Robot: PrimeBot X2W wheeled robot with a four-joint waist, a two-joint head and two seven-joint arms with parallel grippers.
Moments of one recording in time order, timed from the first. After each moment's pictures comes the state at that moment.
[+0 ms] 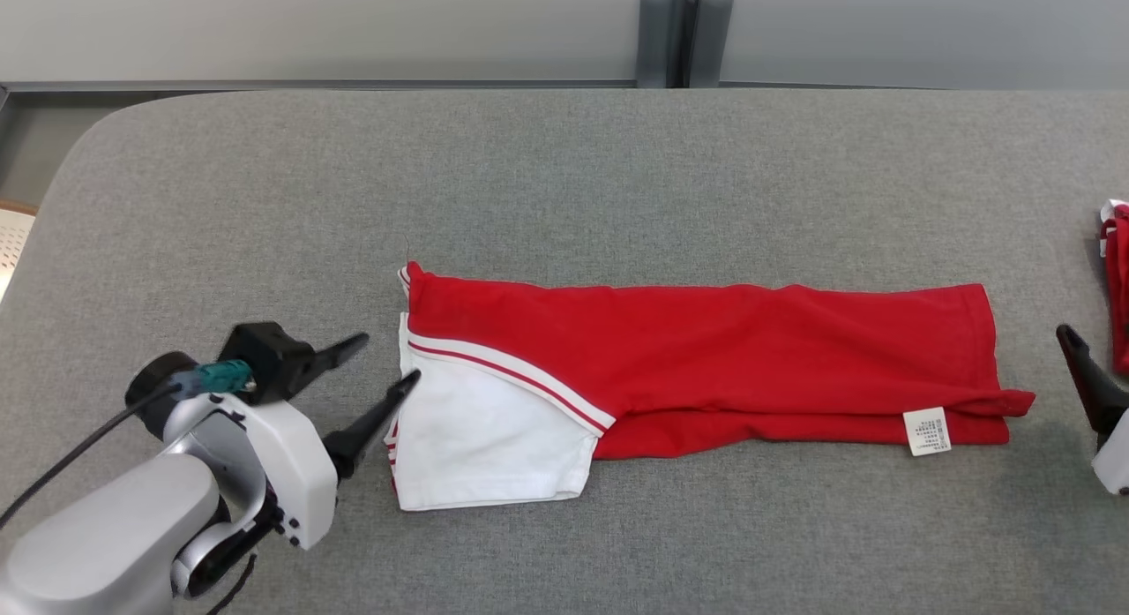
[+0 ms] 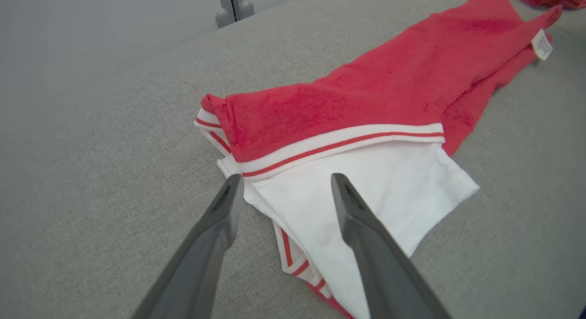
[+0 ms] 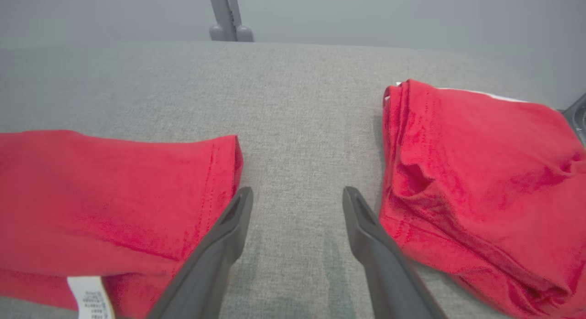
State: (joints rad) left arm -0.72 0.71 -1.21 0.23 -0.96 -0.03 -0.06; right arm -0.35 -0.65 0.36 0.54 0.73 0.13 0.07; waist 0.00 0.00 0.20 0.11
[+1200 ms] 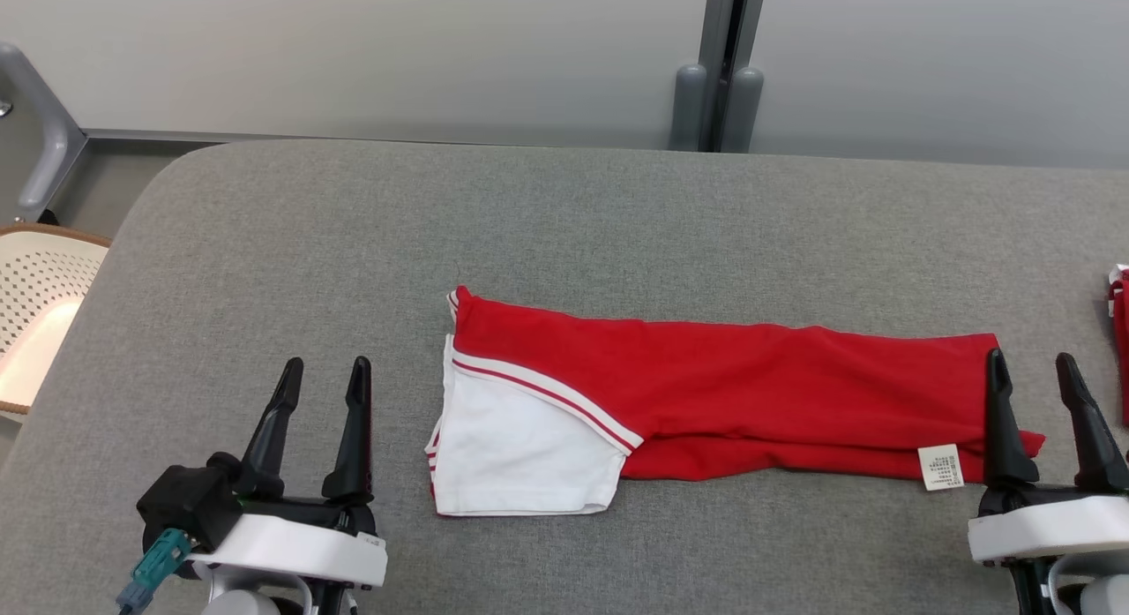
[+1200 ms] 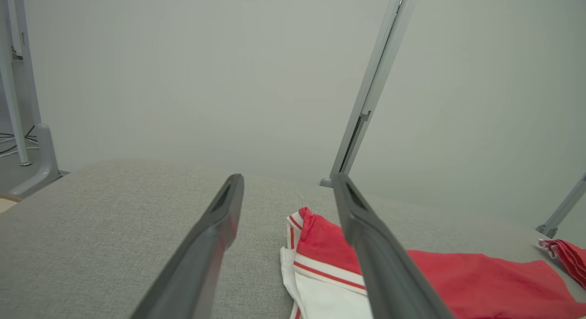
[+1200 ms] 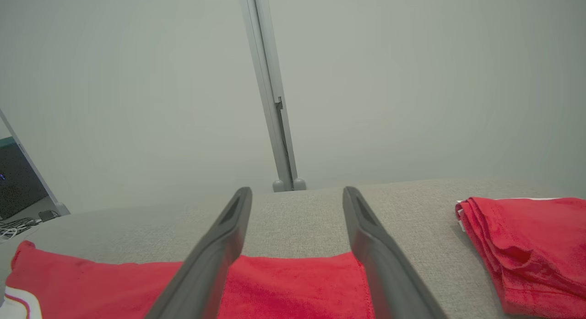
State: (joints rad) left arm -0.07 0.06 -0.08 0.16 -0.37 -0.13 -0.26; right arm -0.09 -0.17 -0.03 0.24 0.32 0.13 -0.26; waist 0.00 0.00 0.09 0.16
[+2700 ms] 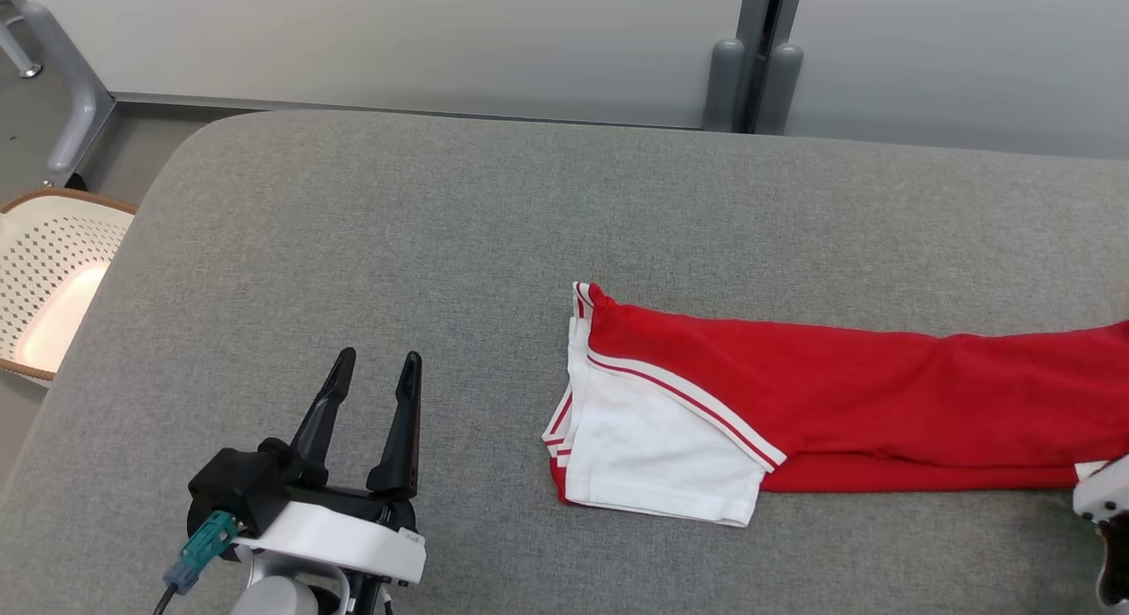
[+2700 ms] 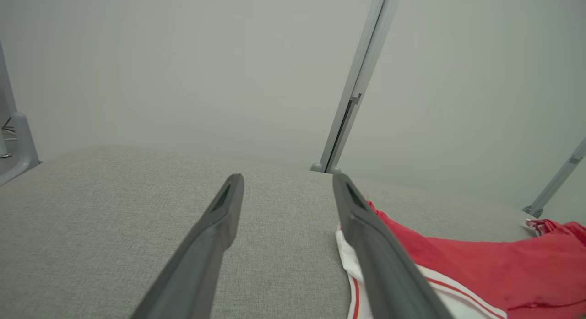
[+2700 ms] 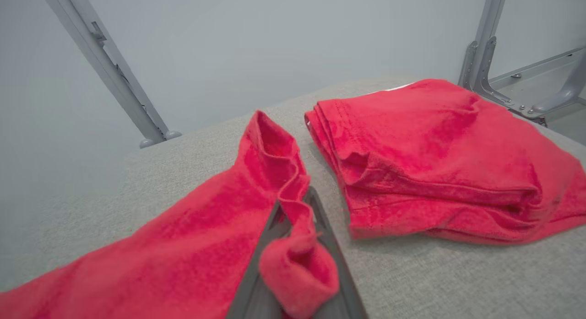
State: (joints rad) left arm -0.11 0.05 -0.17 0.19 -0.37 -0.13 -0.26; right arm -0.41 -0.24 -0.42 0.92 0.22 0.13 -0.26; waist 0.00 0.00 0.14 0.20
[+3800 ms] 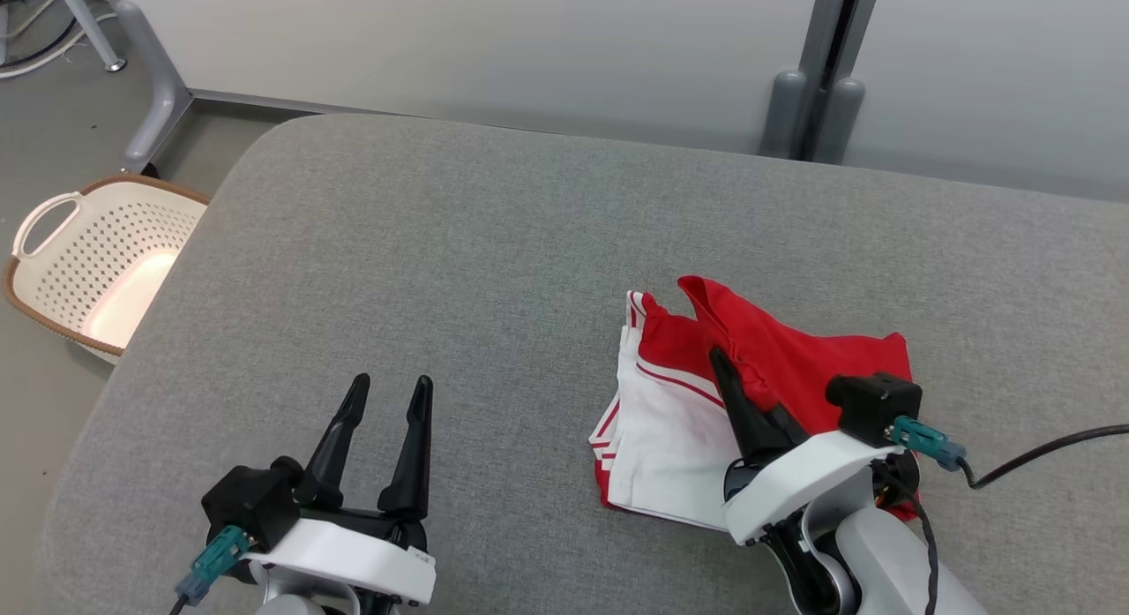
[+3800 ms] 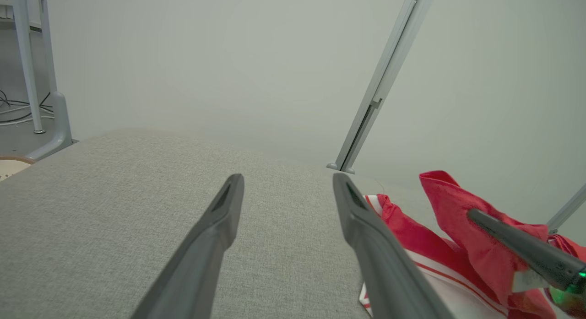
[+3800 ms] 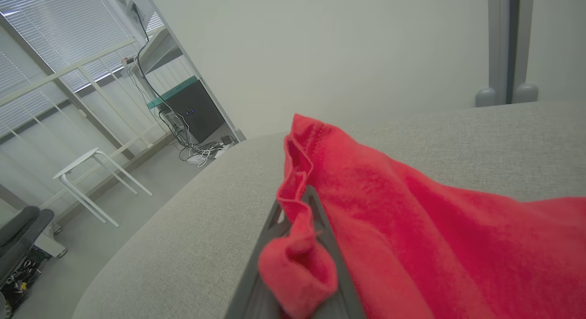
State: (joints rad) left arm -0.09 0.05 -0.19 0.22 -0.43 -0.13 -0.26; right arm -0.35 -0.05 0.44 0.50 0.56 0.13 -0.15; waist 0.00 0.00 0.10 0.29
